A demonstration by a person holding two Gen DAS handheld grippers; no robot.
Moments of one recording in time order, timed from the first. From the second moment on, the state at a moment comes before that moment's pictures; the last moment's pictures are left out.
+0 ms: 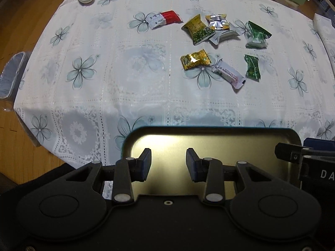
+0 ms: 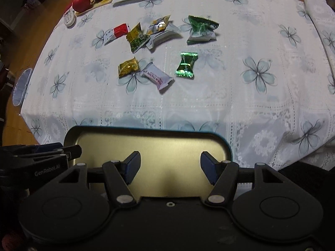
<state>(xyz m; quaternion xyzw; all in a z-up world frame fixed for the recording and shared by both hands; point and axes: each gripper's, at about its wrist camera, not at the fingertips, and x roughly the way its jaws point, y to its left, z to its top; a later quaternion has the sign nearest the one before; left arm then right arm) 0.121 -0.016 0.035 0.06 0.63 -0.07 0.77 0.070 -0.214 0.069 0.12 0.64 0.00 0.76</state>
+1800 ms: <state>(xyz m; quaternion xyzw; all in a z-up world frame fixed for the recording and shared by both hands) 0.260 -0.063 -0.026 0.12 0.62 -0.18 0.76 0.248 -0.226 -0.038 0.13 0.70 -0.06 0.70</state>
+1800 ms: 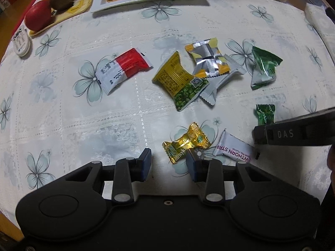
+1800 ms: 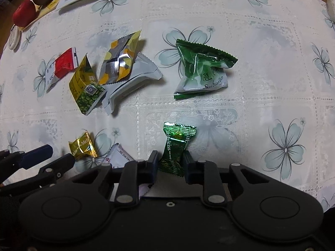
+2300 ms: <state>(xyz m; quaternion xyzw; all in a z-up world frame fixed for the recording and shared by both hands) 0.276 -0.075 -0.042 0.09 0.62 -0.17 0.76 0.244 -0.243 -0.014 0.15 0.68 -0.05 0.71</state>
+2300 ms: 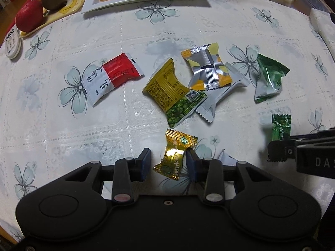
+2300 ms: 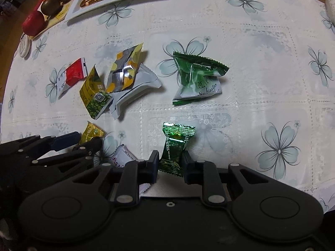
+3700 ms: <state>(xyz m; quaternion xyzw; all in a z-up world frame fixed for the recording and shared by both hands) 0.103 -0.035 0.028 0.02 0.60 -0.08 0.80 0.047 -0.232 0.062 0.21 0.60 -0.05 0.77</state>
